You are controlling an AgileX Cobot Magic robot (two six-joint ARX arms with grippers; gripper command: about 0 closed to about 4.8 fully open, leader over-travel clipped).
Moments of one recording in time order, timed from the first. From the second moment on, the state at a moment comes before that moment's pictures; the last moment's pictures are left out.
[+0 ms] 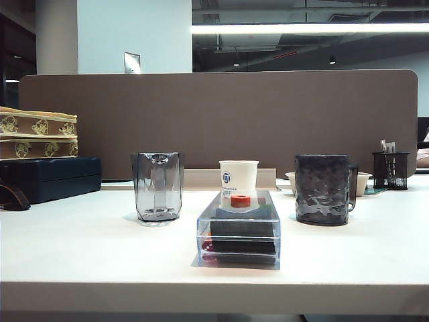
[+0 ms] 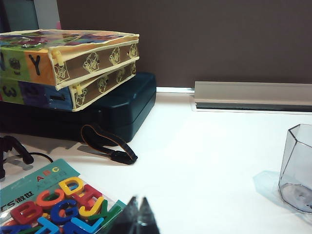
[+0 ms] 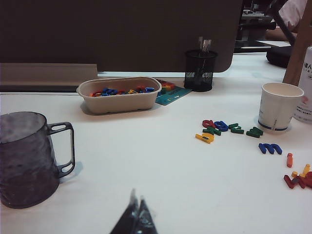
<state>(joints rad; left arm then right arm) -0.01 0.00 0.00 0.06 -0.03 0.03 -0.02 0.00 0.01 -0.01 0.02 -0.01</state>
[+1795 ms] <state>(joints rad) -0.16 0.33 0.26 0.12 0.27 0.03 -0.02 0.24 0.32 -0.09 -0.20 -0.05</state>
